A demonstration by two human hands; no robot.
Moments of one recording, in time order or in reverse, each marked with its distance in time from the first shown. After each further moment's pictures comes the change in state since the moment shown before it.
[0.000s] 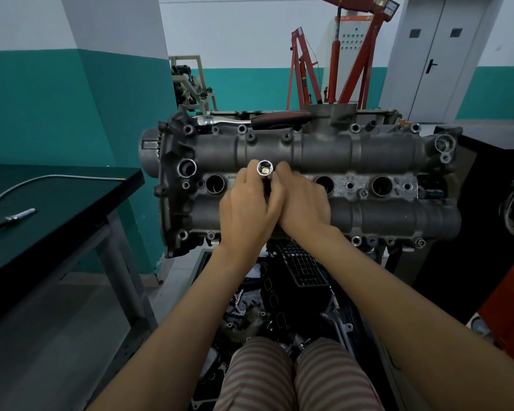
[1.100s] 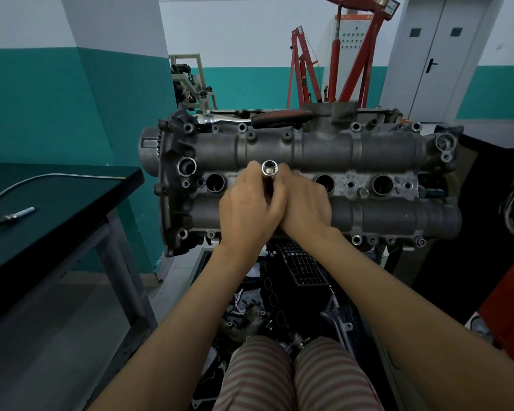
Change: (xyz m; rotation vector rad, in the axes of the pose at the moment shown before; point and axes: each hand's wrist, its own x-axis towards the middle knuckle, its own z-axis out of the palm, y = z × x) left_hand -0.001 -0.001 0.001 -0.020 0.017 -0.007; right_hand -0.001 -0.002 0.000 -0.052 0.023 -0.019
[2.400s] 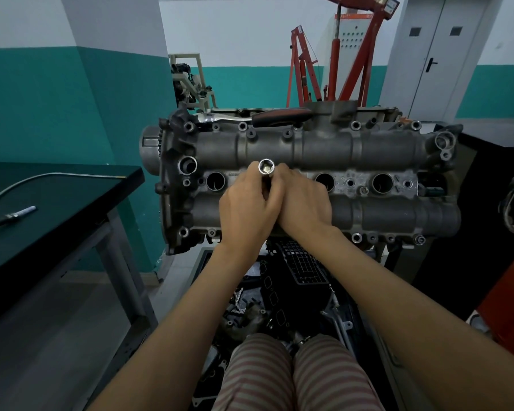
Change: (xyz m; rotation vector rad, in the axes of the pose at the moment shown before) left_hand -0.001 -0.002 0.001 -0.060 0.018 -0.007; right_hand -0.003 0.000 0.000 -0.049 0.035 -0.025
